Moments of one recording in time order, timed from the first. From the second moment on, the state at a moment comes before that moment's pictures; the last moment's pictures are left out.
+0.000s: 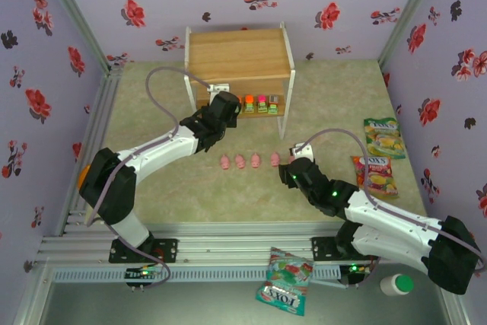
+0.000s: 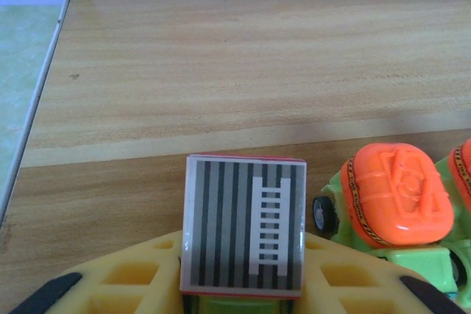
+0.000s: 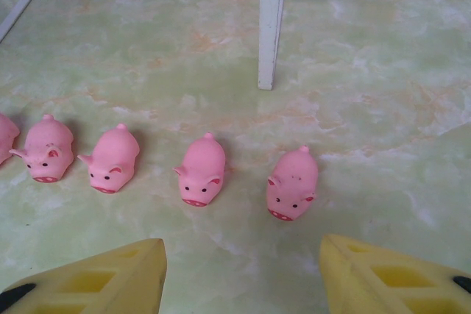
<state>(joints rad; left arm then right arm) -0.76 1.65 1.22 -0.23 -0.55 -0.44 0.89 0.91 0.46 -0.27 0.47 0.45</state>
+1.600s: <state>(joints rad) -0.88 1.50 1.15 -0.25 -0.66 -0.43 0.89 0.92 0.46 -0.27 0.47 0.45</state>
